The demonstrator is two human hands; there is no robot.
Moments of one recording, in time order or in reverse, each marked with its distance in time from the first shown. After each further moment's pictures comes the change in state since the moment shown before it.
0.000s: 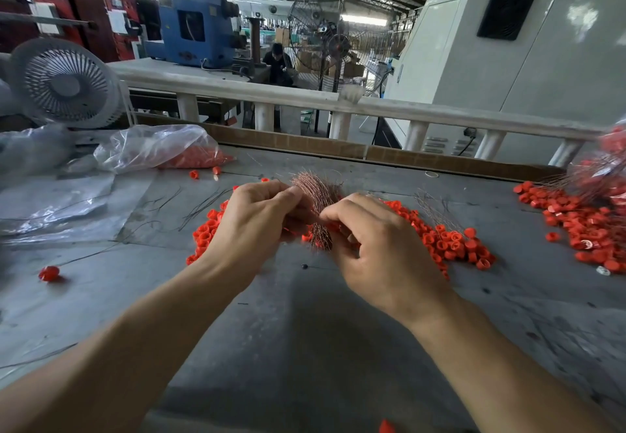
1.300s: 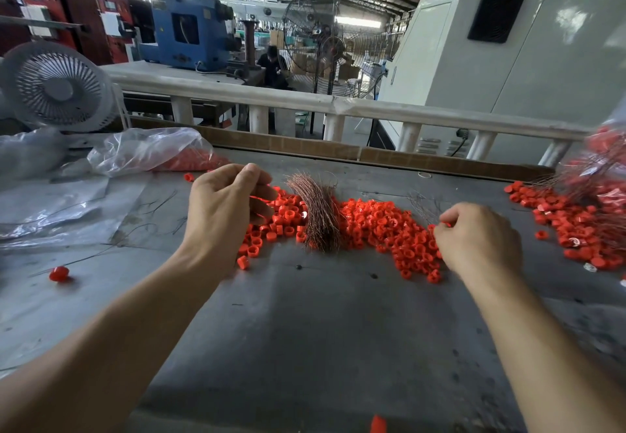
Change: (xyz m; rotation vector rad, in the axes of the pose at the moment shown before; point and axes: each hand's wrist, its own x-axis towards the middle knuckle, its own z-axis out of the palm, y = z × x) left_hand 0.015 -0.004 -0.023 -0.037 0.208 0.128; right_hand -0.017 0.097 -0.046 -0.518 -0.022 0.937
